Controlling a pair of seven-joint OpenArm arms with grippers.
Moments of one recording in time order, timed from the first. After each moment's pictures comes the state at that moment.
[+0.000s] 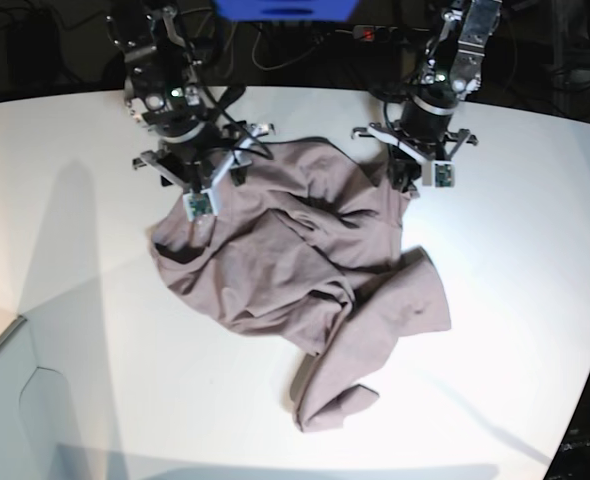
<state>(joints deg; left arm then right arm) 17.9 -9.8 10.0 77.4 -19.0 0.1 0.4 -17.9 3.1 -11.9 97.0 -0.4 0.1 -37.3</state>
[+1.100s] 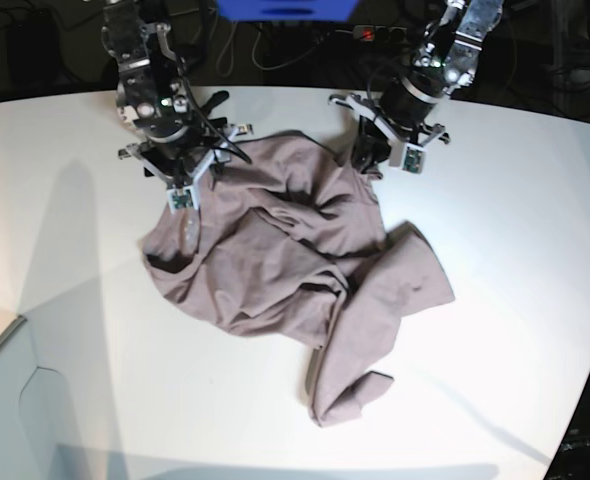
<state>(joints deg) 18.5 -13.4 16.6 77.7 -18.8 -9.9 0.4 -16.1 3.1 -7.8 88.3 -0.9 0.1 -36.3</state>
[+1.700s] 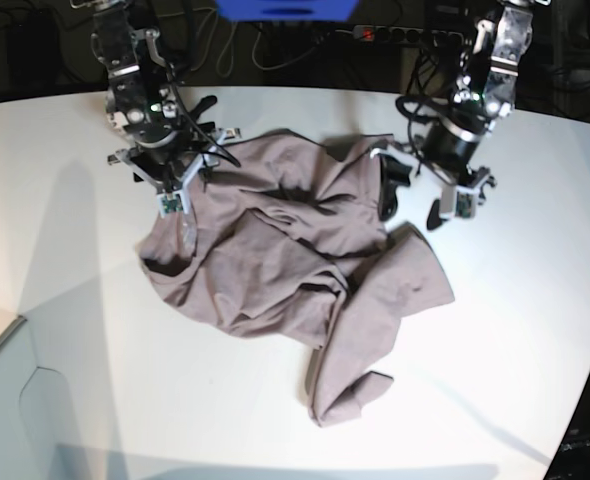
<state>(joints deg) 15.5 -15.0 8.0 84.3 -18.8 -10.1 0.7 -15.0 5.5 -7.8 87.7 -0.4 0.1 -36.3</state>
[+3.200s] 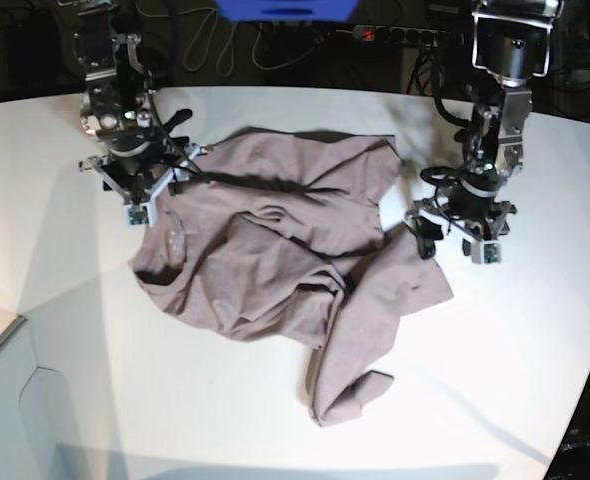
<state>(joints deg) -3.4 -12.1 0.1 54.5 -18.9 -10.3 -0.7 -15.6 5.7 -1.7 91.9 -0.4 0.1 -37.1</state>
